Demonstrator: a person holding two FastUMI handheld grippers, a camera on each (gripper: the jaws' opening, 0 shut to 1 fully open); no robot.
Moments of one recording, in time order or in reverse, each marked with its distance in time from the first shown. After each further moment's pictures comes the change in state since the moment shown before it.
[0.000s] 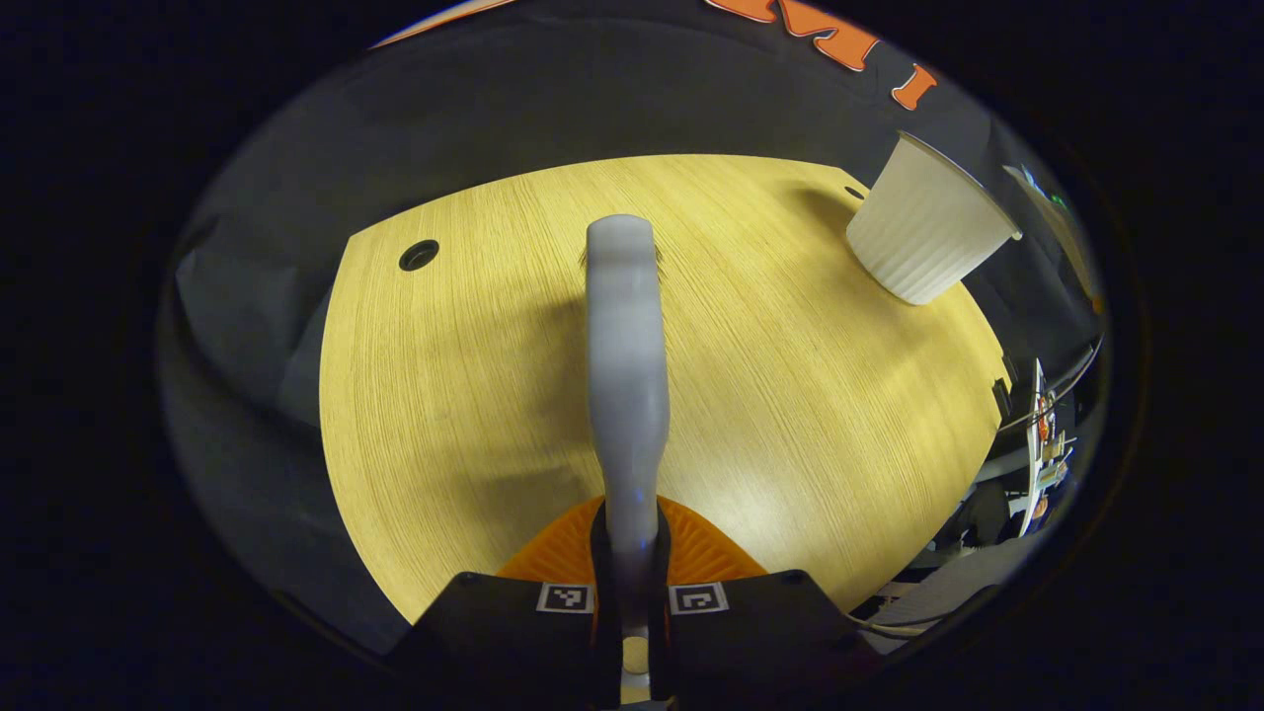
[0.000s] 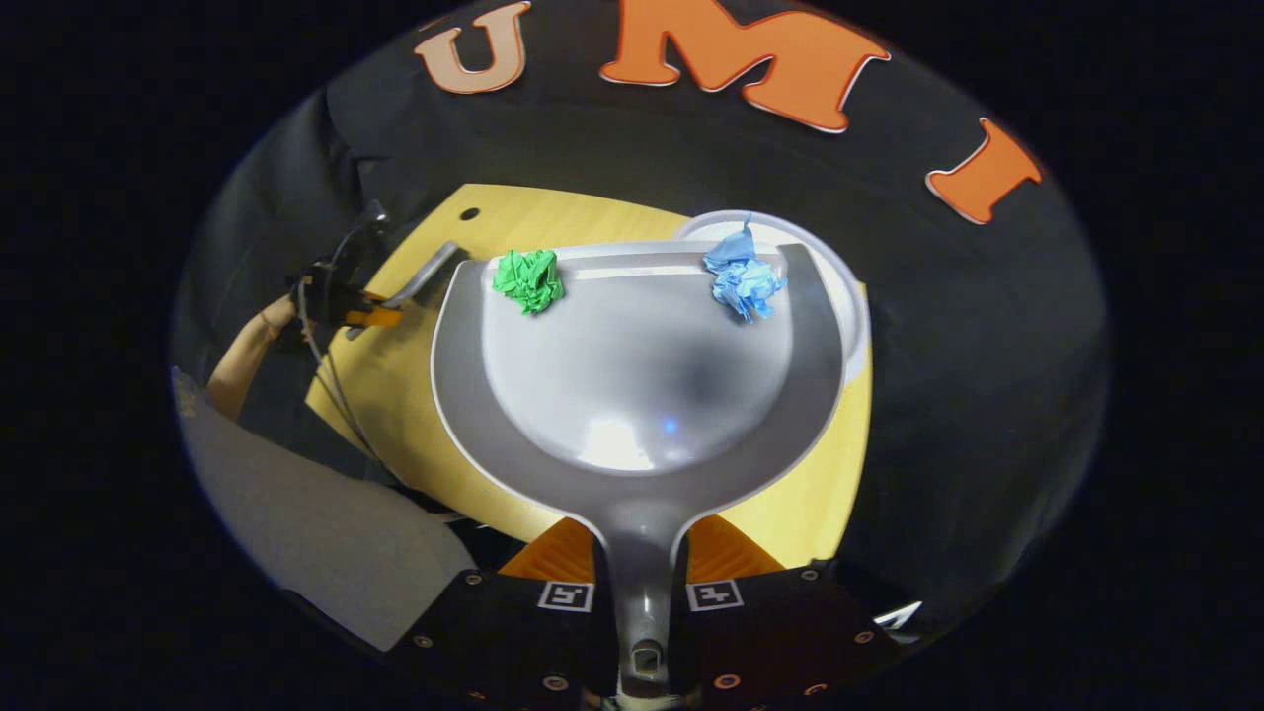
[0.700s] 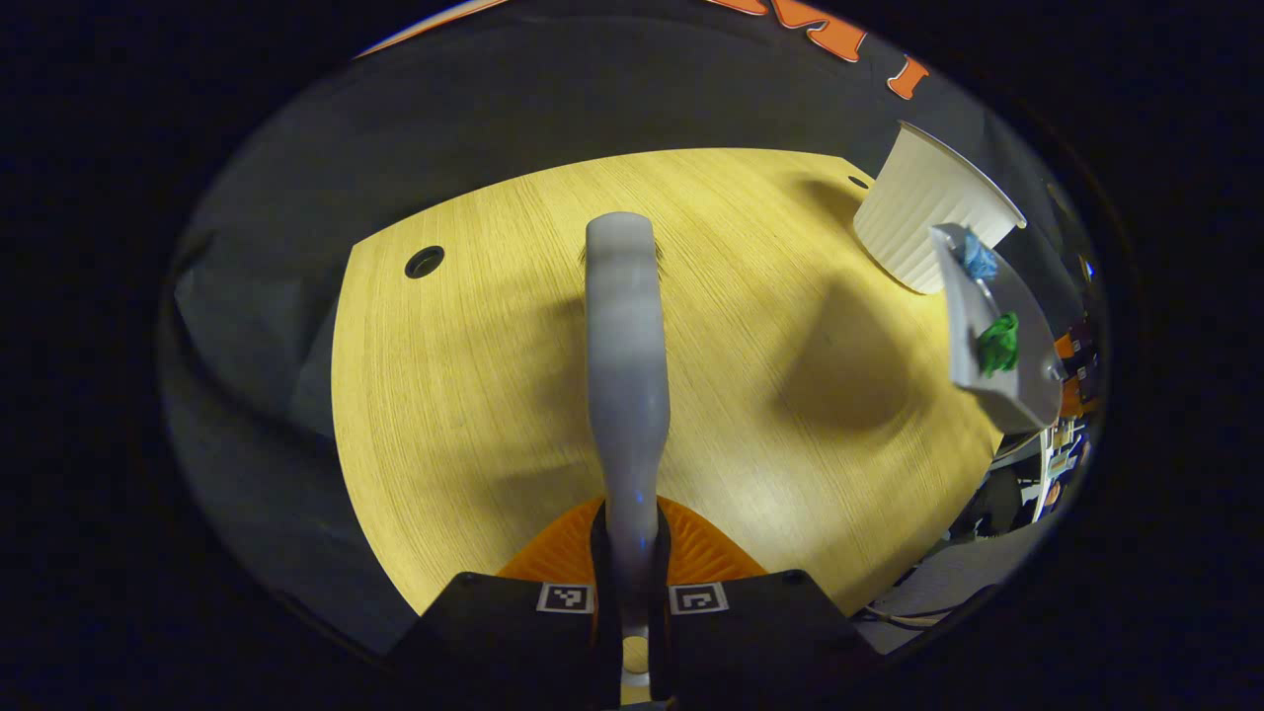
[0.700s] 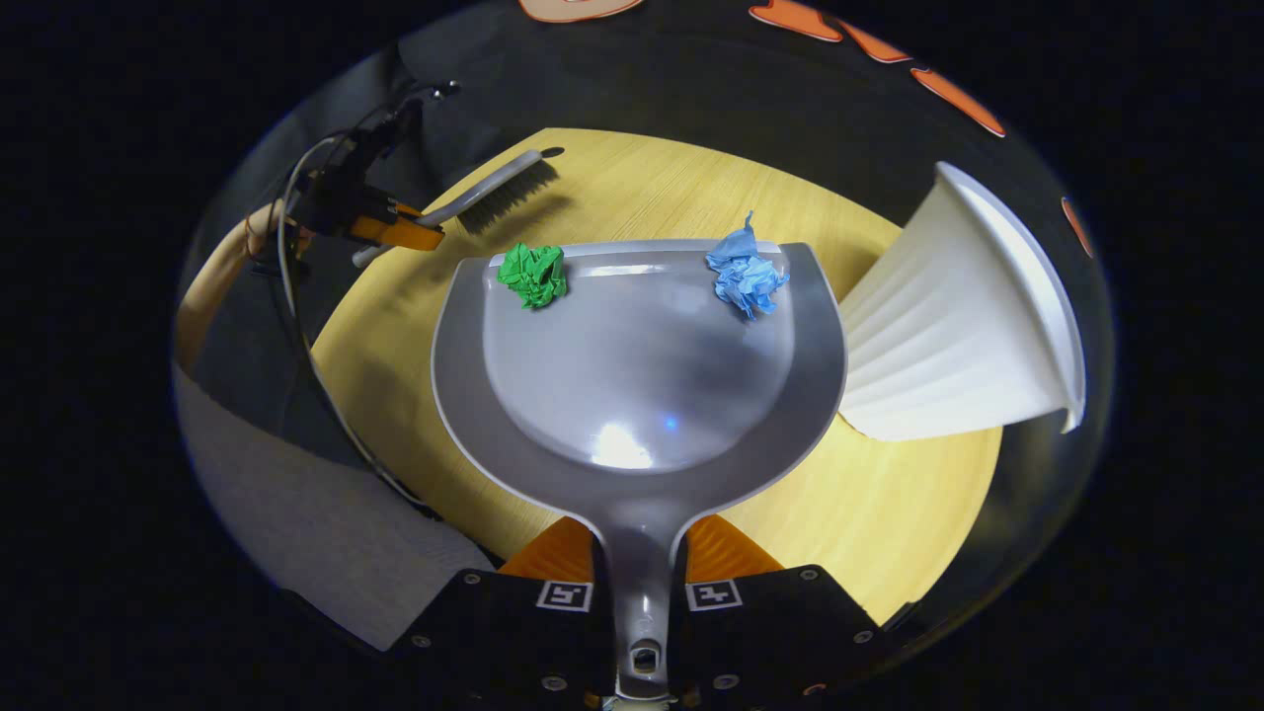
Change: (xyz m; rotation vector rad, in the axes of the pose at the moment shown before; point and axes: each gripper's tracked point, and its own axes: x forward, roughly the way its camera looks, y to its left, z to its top) left arm -0.005 0.000 0.003 0.029 0.003 0.039; right arm 0.086 0.132 -0.051 -0.092 0.007 0.247
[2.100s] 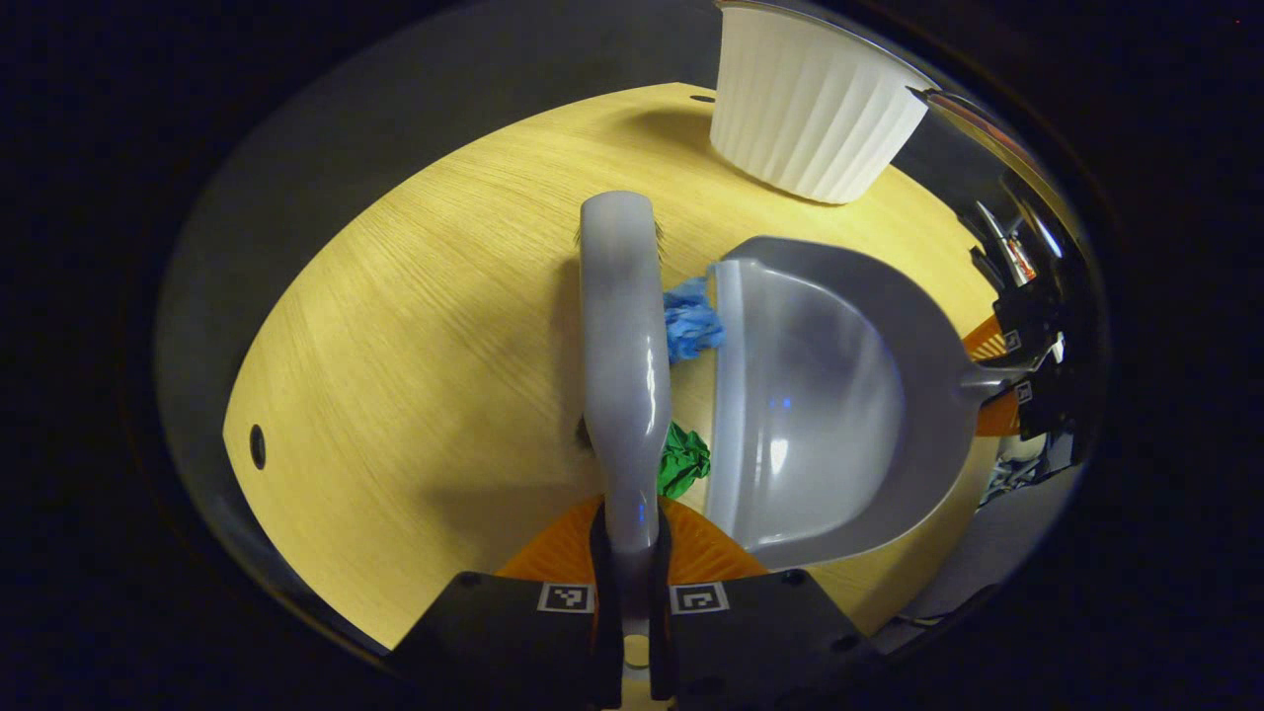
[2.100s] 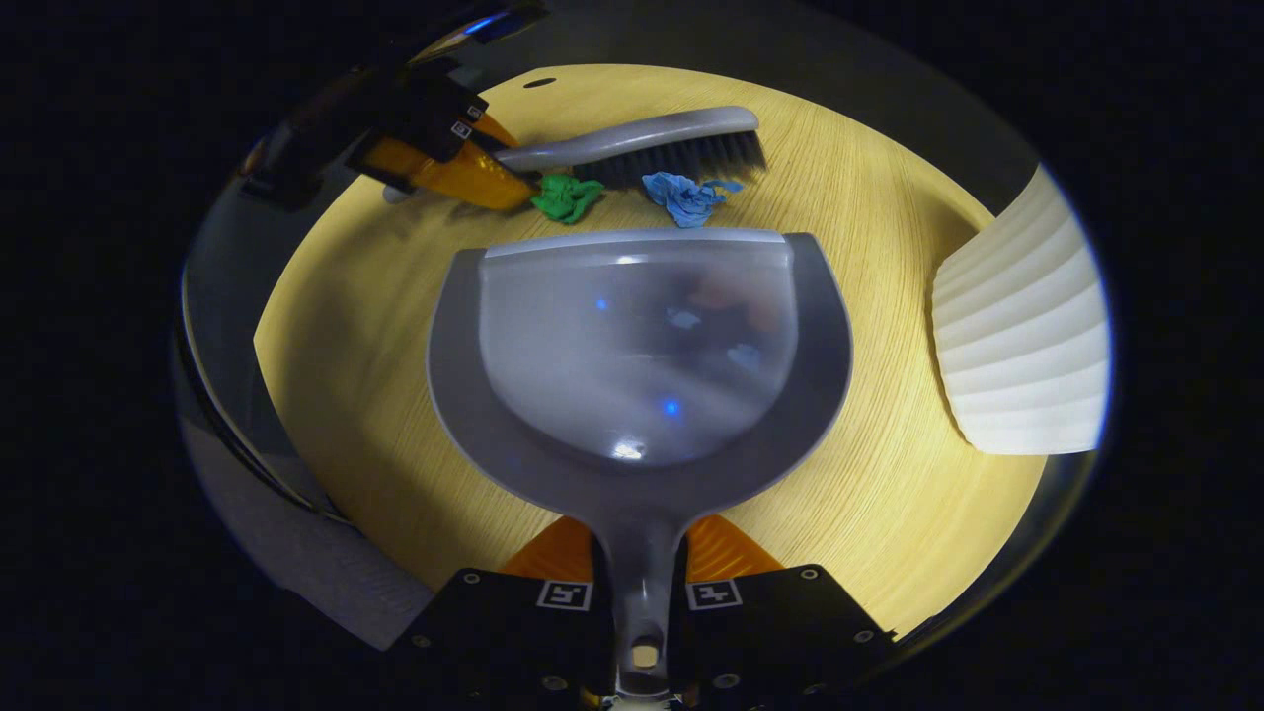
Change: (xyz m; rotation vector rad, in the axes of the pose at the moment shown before) left arm 0.041 -0.071 0.046 0.436 0.111 -0.202; right arm 0.049 0.009 -0.027 -0.018 0.129 0.010
